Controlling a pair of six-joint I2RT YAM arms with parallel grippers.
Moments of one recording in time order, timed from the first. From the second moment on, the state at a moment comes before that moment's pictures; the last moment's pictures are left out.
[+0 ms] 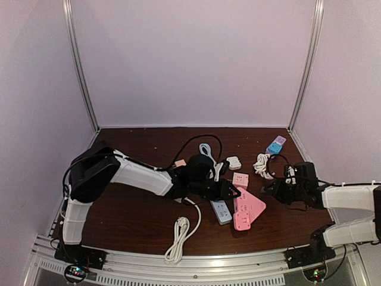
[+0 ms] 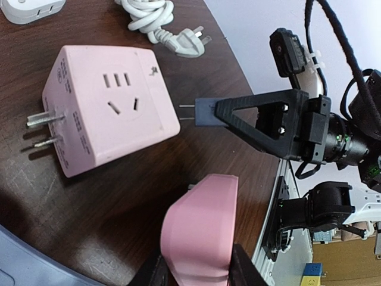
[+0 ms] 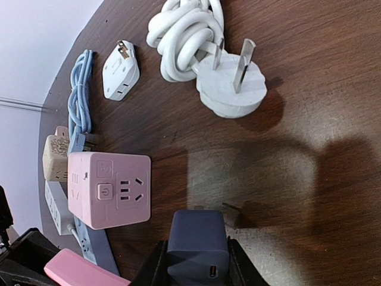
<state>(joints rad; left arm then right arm) -1.06 2.19 1.37 0.33 0.37 -0.84 0.27 1.13 0.30 0.10 -0.24 0.80</state>
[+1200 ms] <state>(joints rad) -0.97 2.10 1.24 0.33 0.38 -0.90 0.45 1.12 0.45 -0.07 -0.12 0.72</state>
